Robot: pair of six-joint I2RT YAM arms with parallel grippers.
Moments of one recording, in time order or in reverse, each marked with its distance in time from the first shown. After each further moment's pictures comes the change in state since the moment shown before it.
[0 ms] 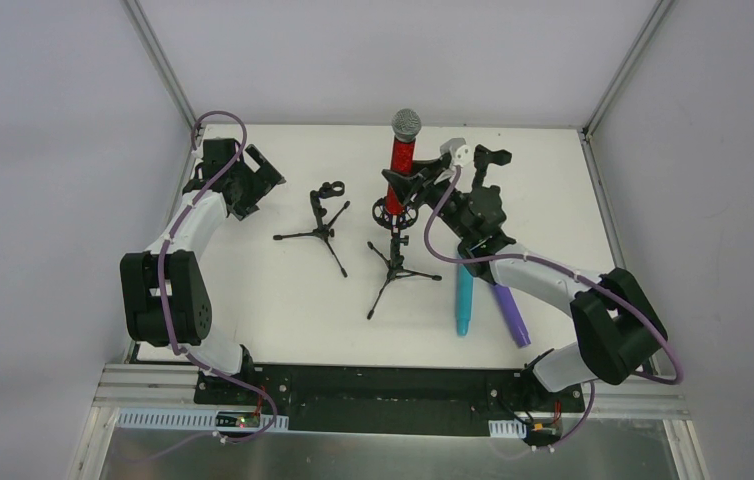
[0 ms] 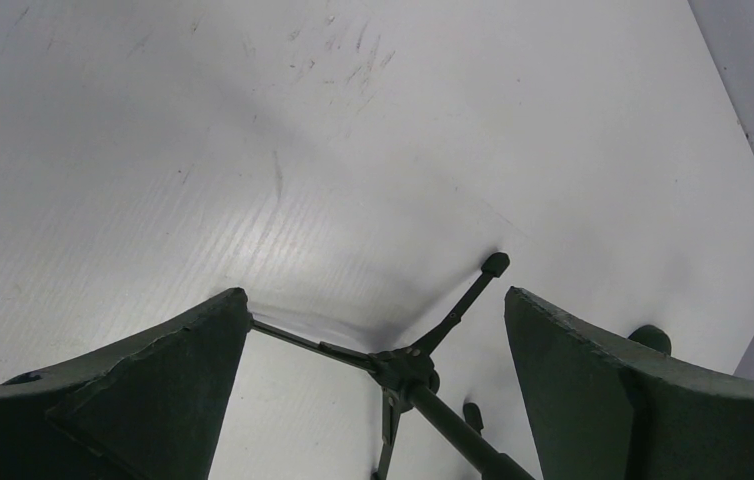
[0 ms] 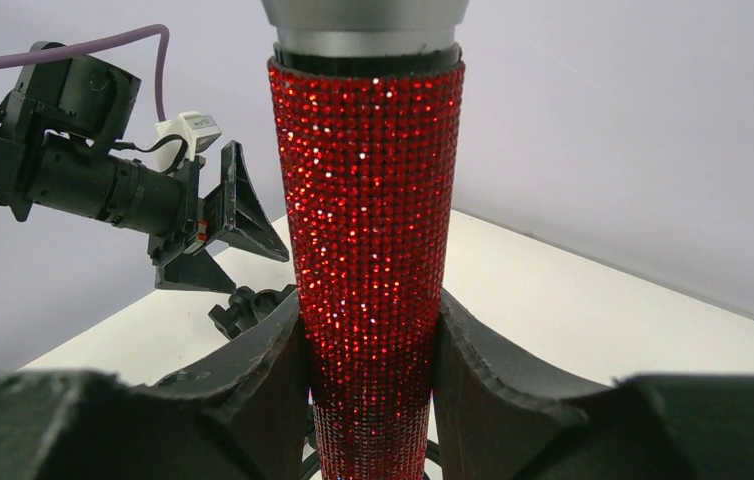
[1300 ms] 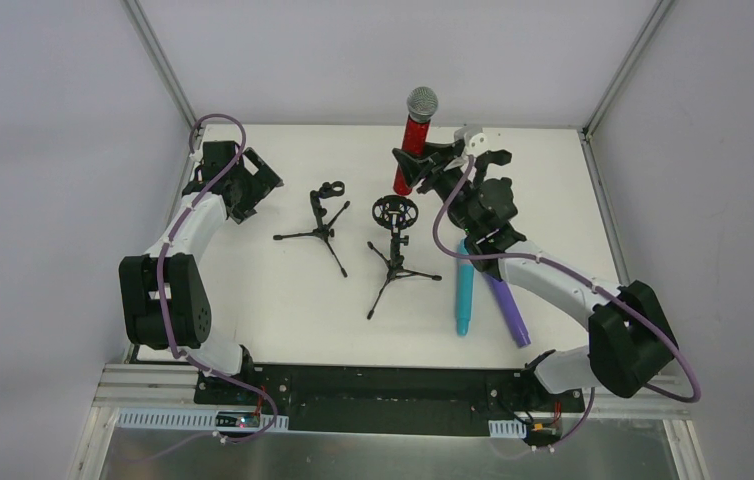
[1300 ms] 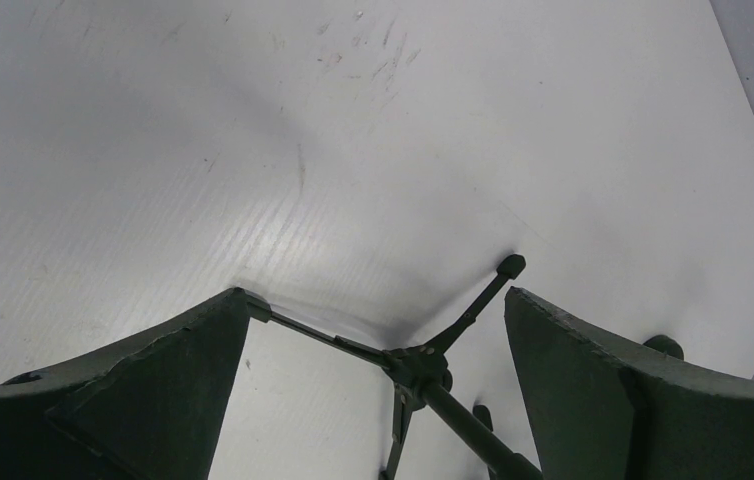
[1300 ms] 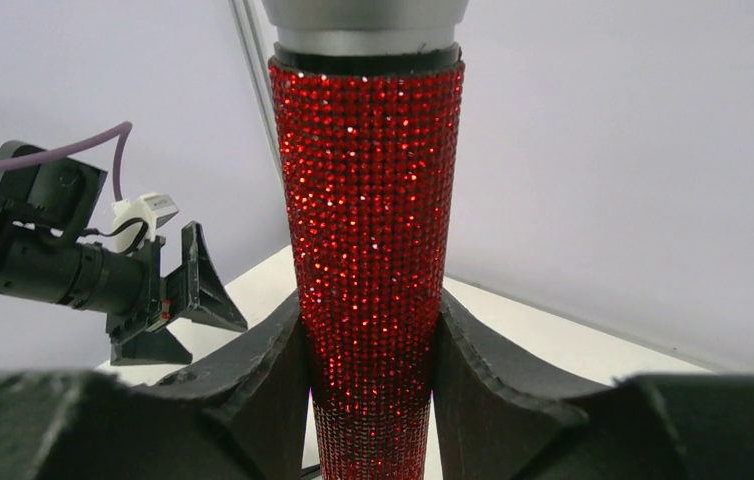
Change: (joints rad) left arm 0.000 -0.018 -0.016 -0.020 -0.035 -0.007; right arm 0.000 -0.080 0.063 -0.063 0.127 -0.047
